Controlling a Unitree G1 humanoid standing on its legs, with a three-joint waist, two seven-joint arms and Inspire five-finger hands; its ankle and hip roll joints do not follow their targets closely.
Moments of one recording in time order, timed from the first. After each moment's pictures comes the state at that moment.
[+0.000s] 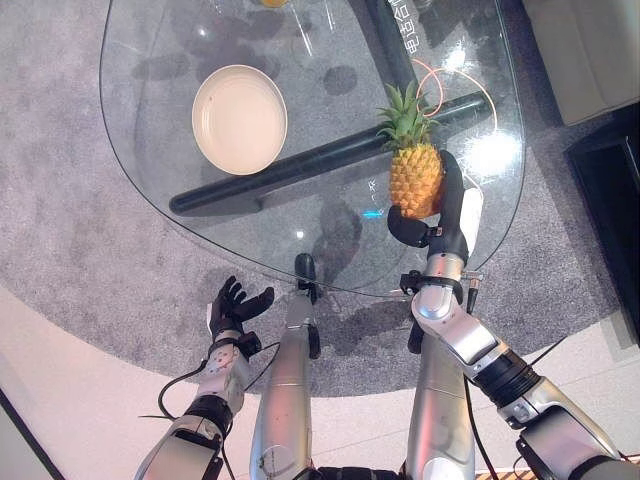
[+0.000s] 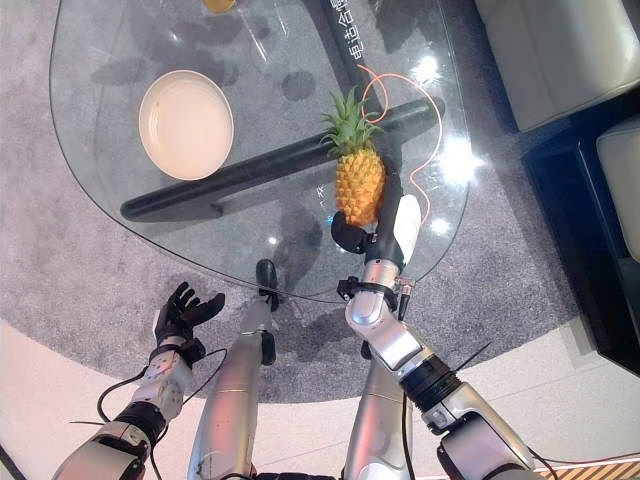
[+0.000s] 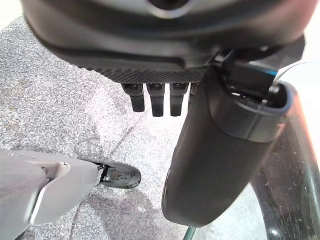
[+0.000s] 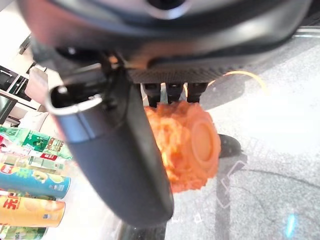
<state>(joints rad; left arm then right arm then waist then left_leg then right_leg) -0.39 0.25 -0.23 0.96 -0.75 -0.29 0.26 -0.56 -0.43 0.57 0.17 0.17 0.17 -0.92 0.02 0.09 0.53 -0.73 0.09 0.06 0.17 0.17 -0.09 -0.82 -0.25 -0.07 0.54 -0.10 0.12</state>
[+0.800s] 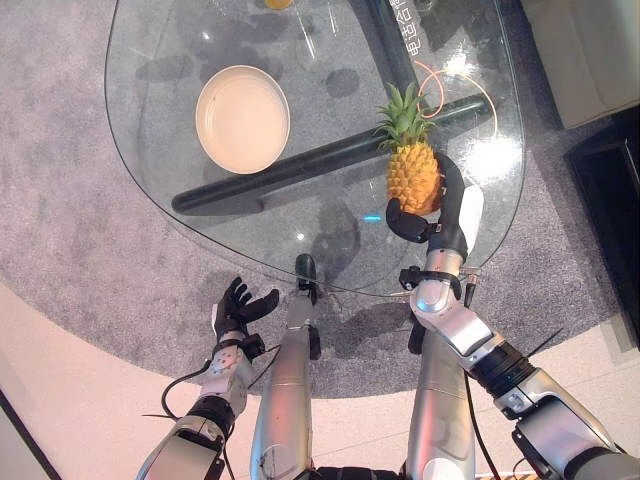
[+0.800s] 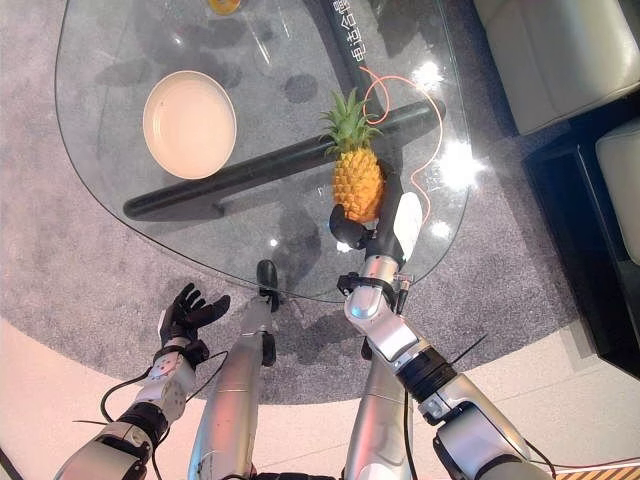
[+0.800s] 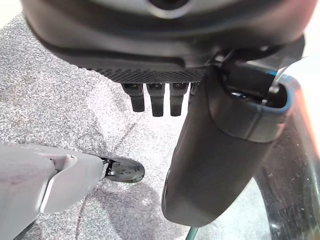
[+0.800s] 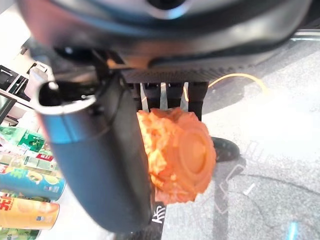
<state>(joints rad) -0.39 0.25 -0.26 0.96 -0.77 -0.30 0.25 -0.60 -0.43 0.57 0.23 0.18 0.17 -0.94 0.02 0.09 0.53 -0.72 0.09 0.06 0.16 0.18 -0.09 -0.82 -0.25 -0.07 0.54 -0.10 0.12</state>
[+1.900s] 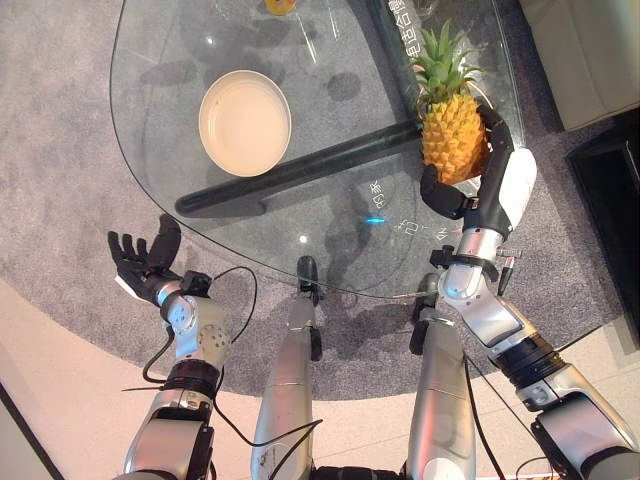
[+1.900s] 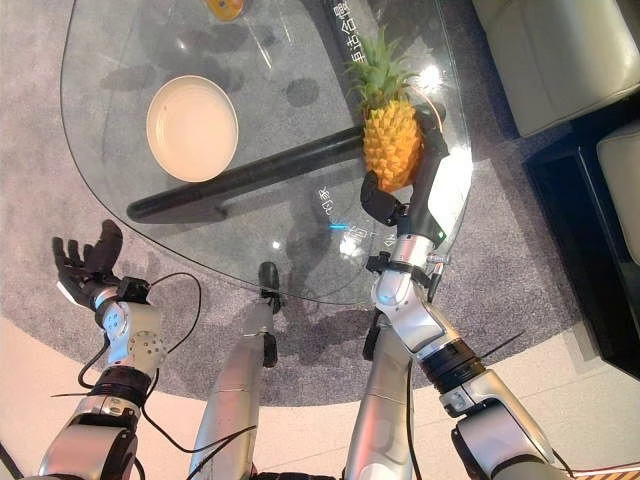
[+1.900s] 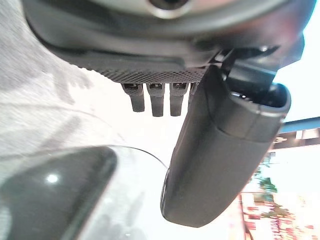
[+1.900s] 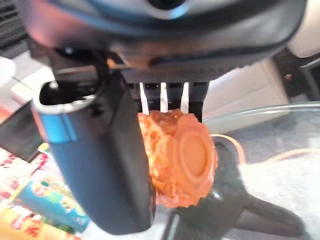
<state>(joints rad) -0.49 0.29 0.02 0.58 -0.84 -0.59 0.73 -0.61 -0.52 0.46 0.17 -0.10 0.12 -0.93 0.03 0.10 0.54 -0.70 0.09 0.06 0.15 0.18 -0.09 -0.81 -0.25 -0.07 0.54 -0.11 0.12</state>
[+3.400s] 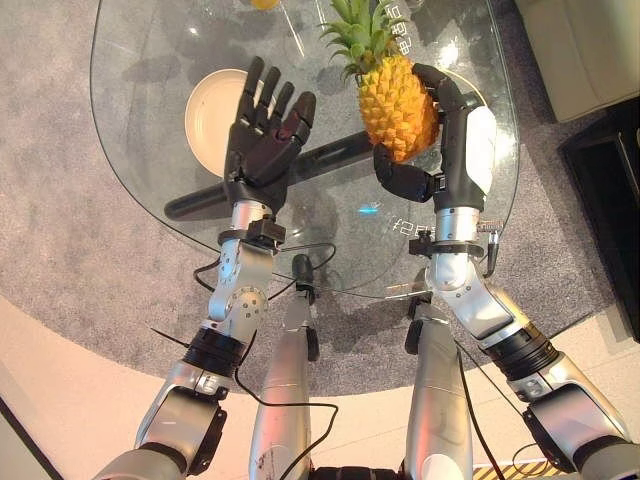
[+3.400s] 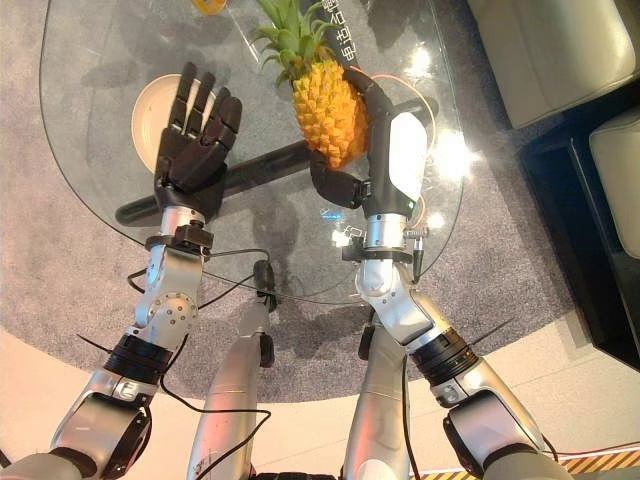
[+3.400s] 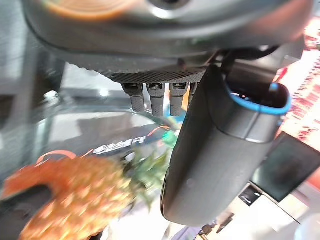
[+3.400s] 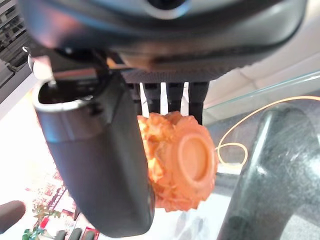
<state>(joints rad) -0.64 0.28 -0.26 0.20 -1.09 -0.26 0.10 -0.68 -0.49 0.49 0.10 -0.20 0.05 -0.72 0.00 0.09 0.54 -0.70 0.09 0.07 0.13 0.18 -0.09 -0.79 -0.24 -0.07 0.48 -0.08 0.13</state>
